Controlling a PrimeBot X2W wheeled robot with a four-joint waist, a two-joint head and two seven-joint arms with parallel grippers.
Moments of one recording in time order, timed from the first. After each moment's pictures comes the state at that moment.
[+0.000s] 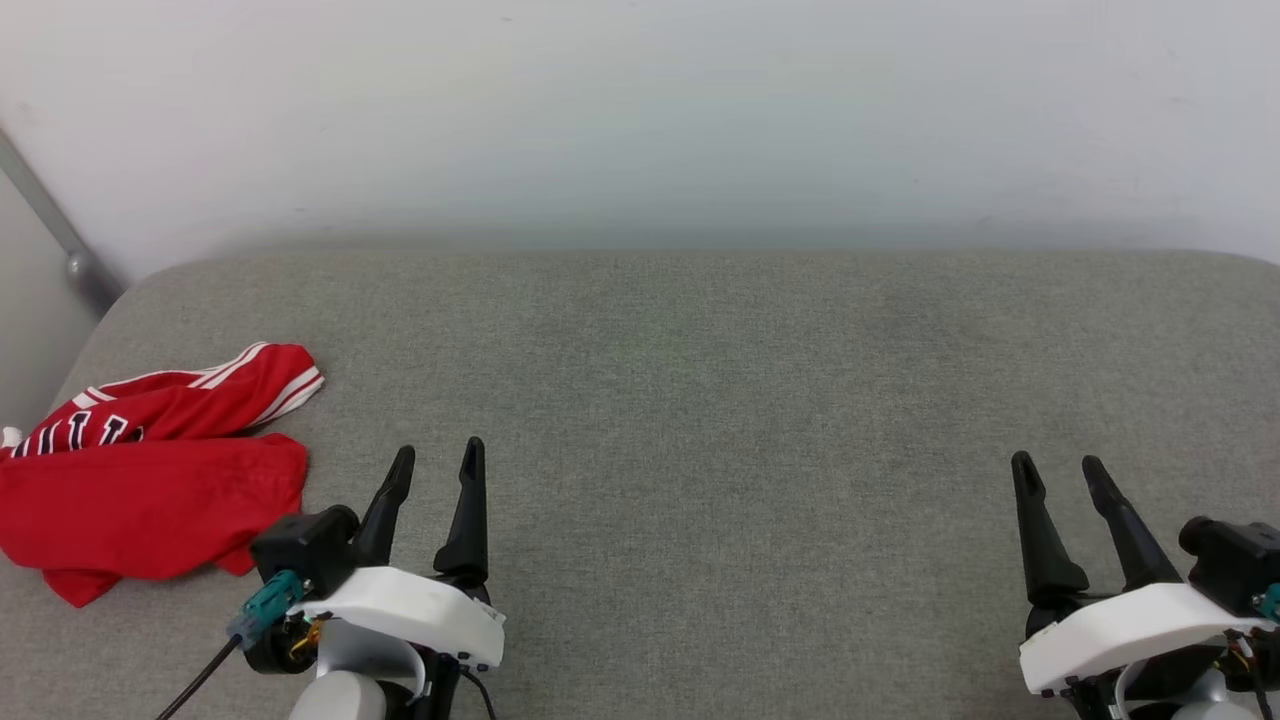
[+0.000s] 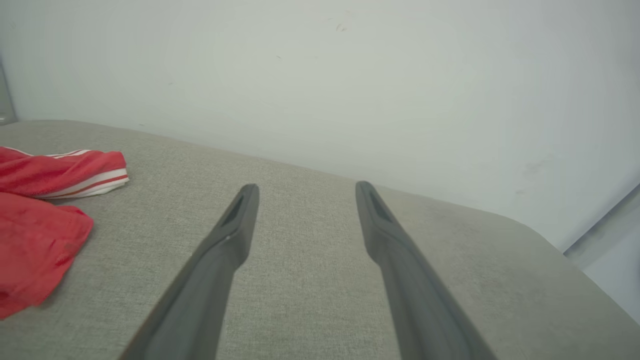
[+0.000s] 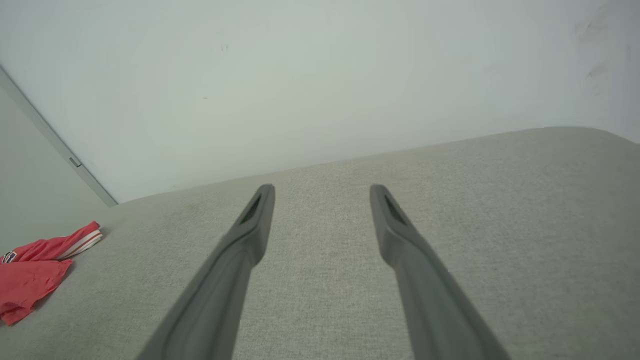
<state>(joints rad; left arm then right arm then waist) -0.12 0.07 -0.13 0.21 -0.45 -0.06 -0.16 -0.01 -0.06 -0.05 0.05 0.33 0.13 -0.03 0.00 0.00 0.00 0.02</state>
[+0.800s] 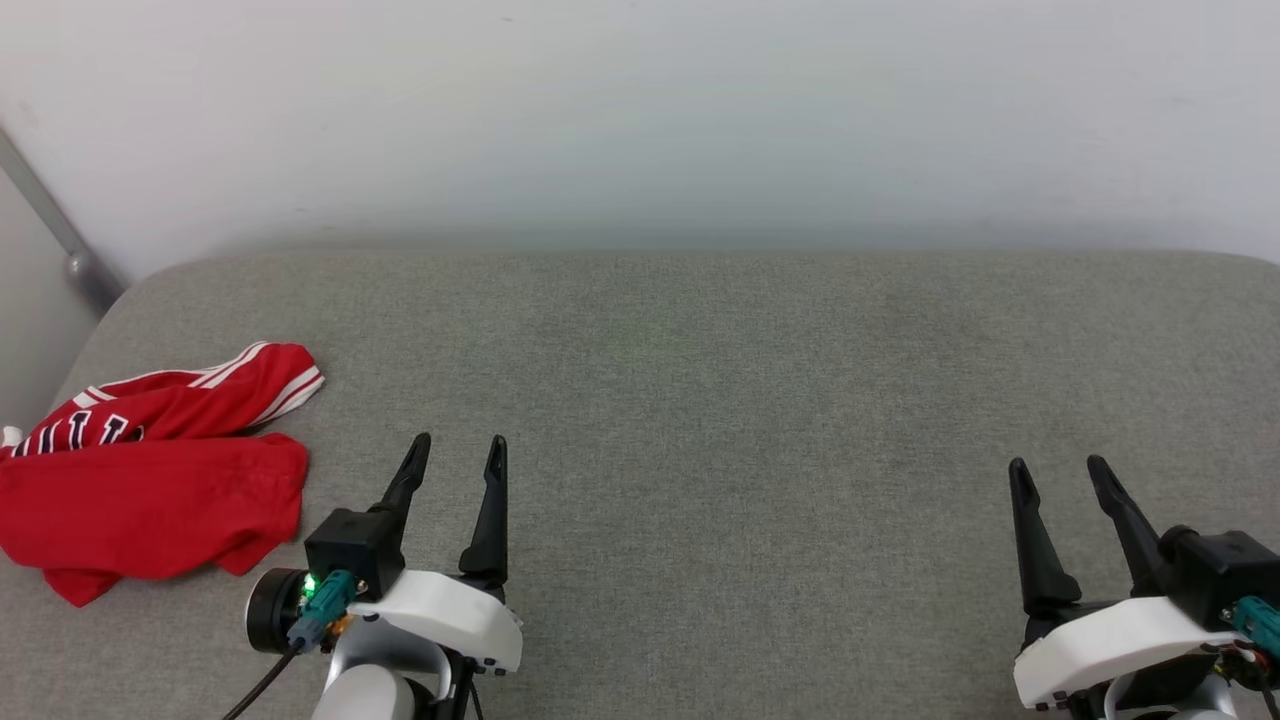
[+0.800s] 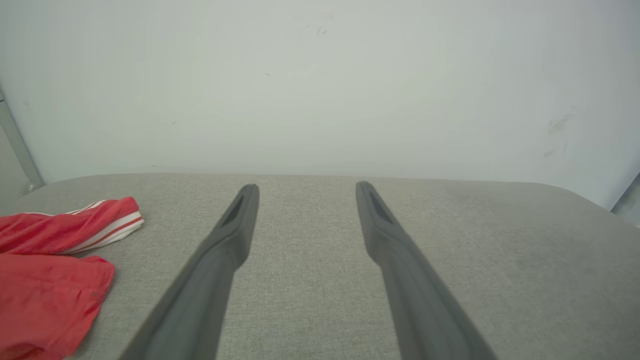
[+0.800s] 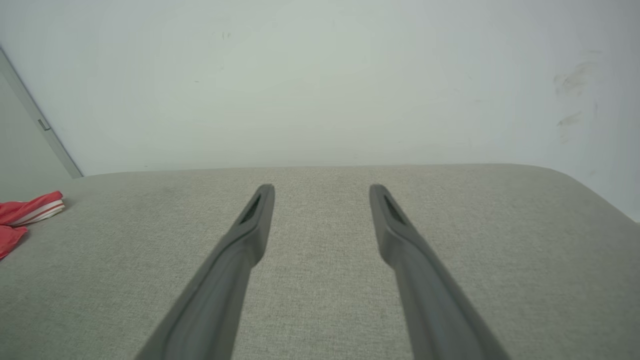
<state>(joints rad) -0.15 0.08 -0.16 0.25 -0.24 -0.04 -0.22 0.01 -0.05 -0.05 0.02 0.15 0.13 -0.07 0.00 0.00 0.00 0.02</state>
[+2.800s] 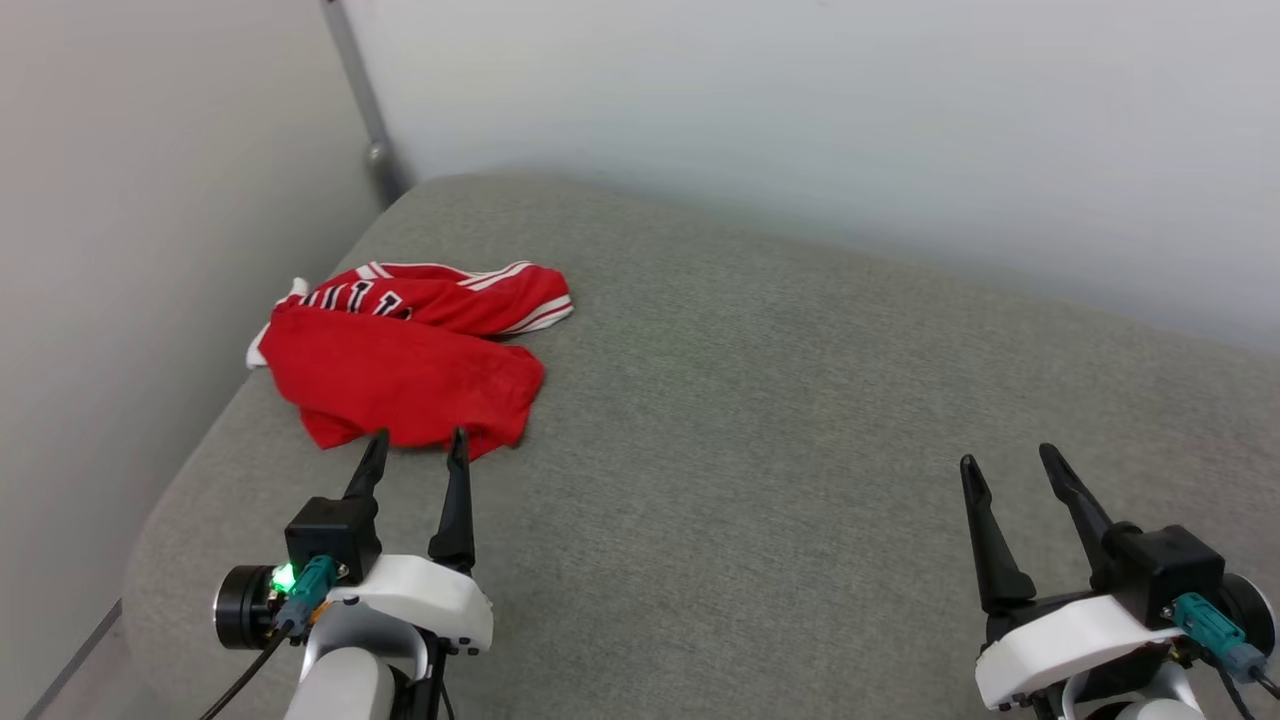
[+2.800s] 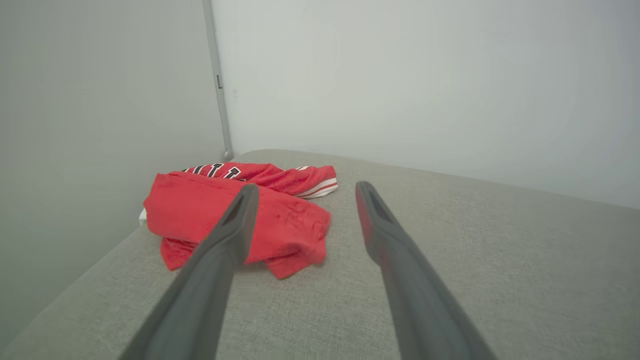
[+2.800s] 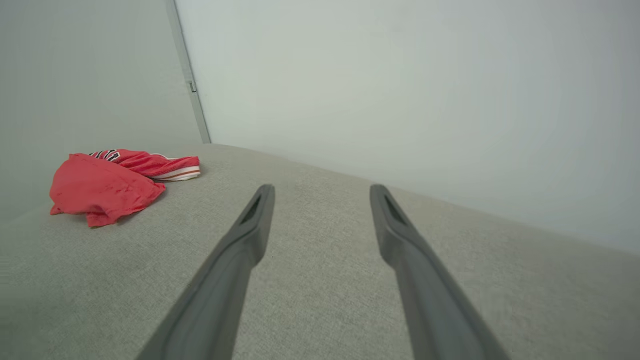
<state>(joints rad) -0.20 0.10 -0.15 0.35 -0.21 0.03 -0.26 -0.01 -0.05 0.01 0.05 0.06 0.13 -0.11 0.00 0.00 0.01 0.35</state>
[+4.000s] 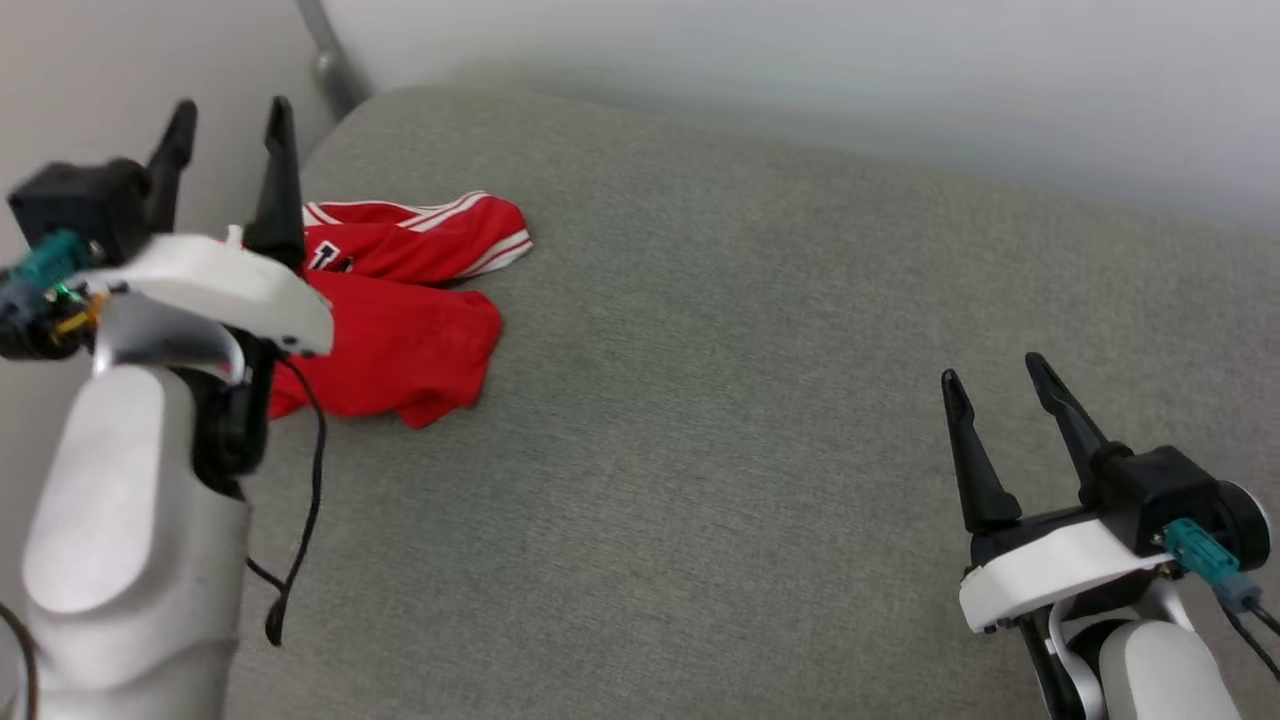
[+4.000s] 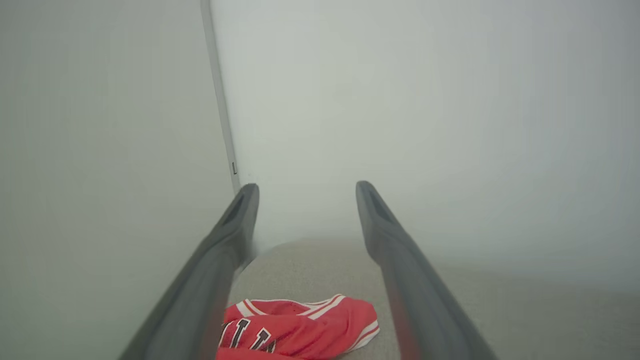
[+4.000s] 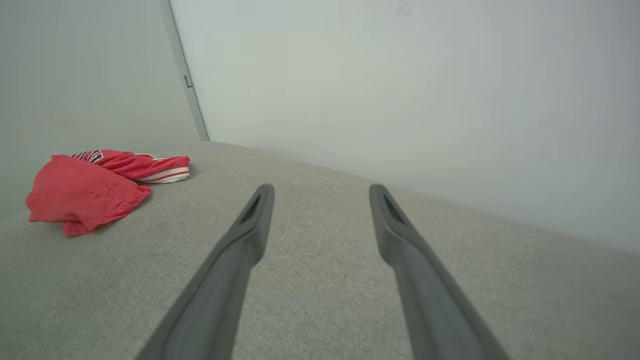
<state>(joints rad) -0.58 0.26 -0.05 0.26 -0.31 0.00 -0.04 -0.12 -0.05 0.05 0.03 0.03 0.13 -0.10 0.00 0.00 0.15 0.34</state>
